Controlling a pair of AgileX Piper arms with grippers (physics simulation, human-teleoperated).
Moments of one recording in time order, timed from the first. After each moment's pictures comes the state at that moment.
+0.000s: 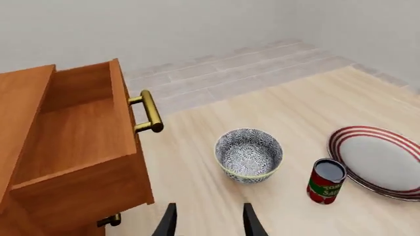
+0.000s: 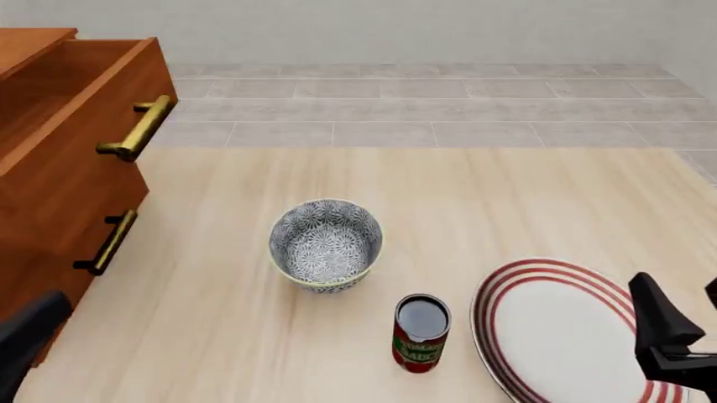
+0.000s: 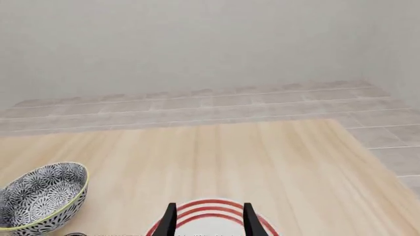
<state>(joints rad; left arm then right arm) -0.38 0.07 -0.45 0.59 0.06 -0.01 0.12 0.00 -0.06 0.06</state>
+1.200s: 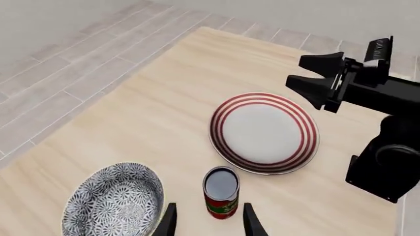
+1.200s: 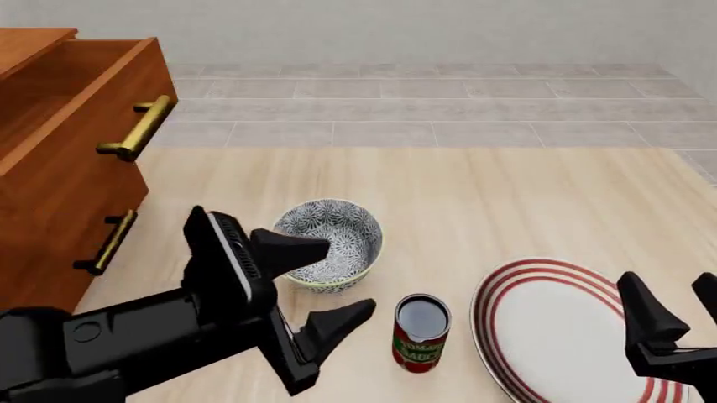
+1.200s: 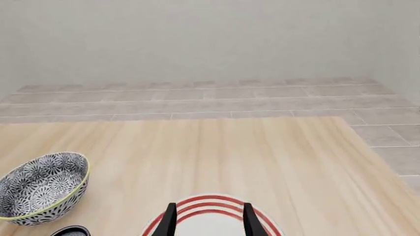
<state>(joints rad) -0.98 1.08 -0.51 -0.18 0.06 0.01 0.20 0.00 -0.10 0.03</state>
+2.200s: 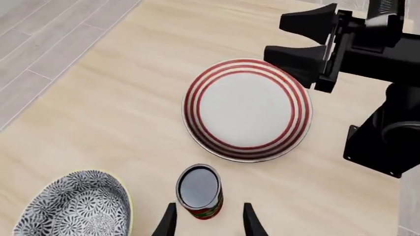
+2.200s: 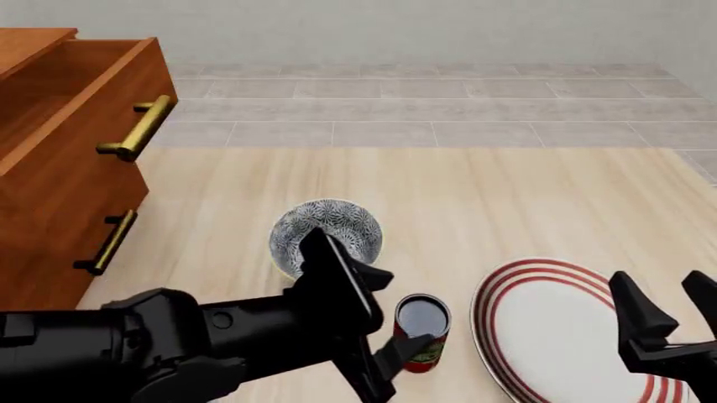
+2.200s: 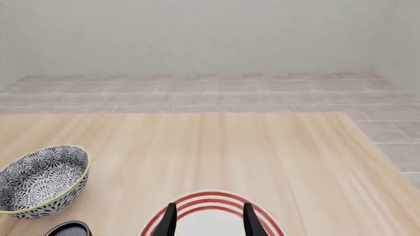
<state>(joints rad) -1.06 1.38 -0.66 -0.15 0.10 0.03 0.27 0.00 -0.14 0.02</state>
